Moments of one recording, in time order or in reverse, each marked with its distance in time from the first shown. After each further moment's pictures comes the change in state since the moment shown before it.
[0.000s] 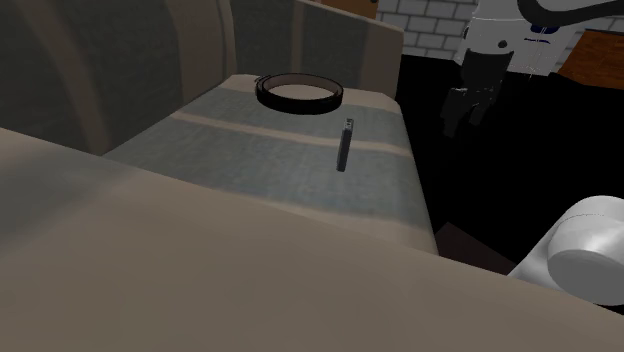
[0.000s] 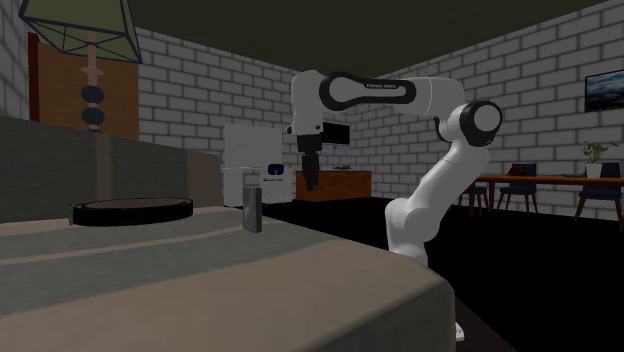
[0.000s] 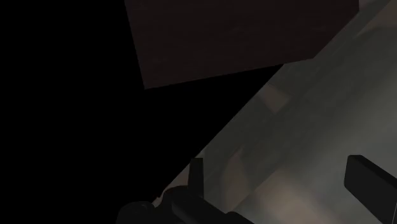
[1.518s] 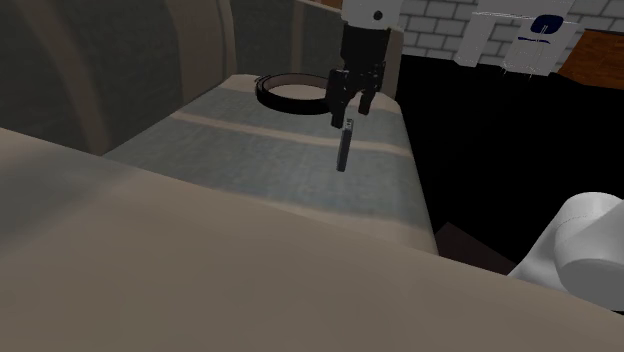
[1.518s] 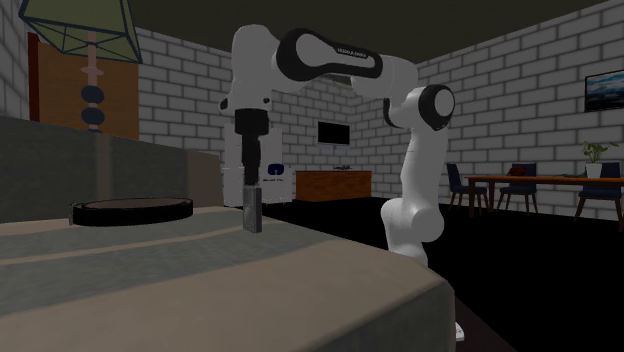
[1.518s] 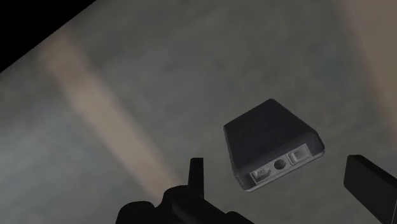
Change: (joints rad) arm 0.159 0.509 0.242 0.458 0.136 0.133 0.101
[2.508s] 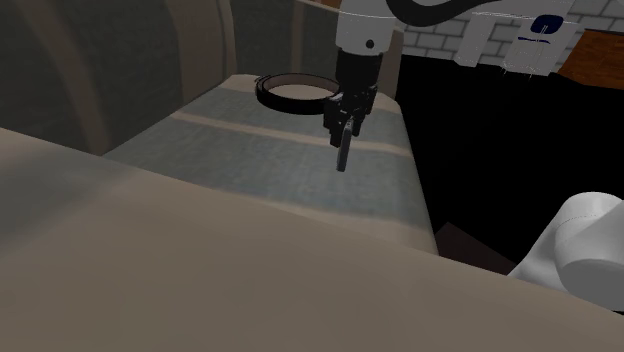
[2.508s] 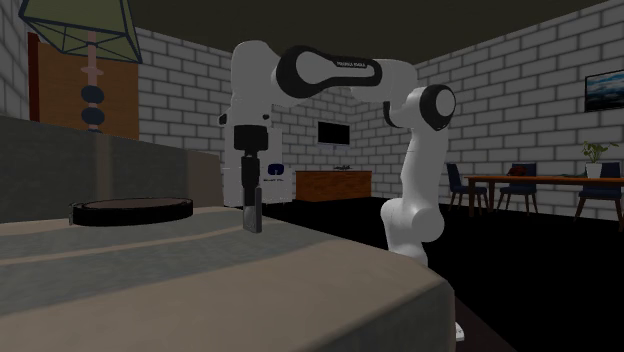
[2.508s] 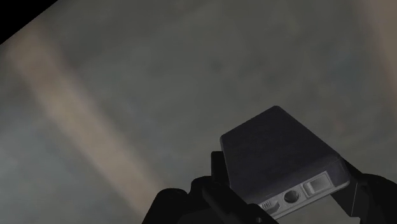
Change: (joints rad) arm 0.006 -0.004 0.008 -0.095 0.006 0.096 0.001
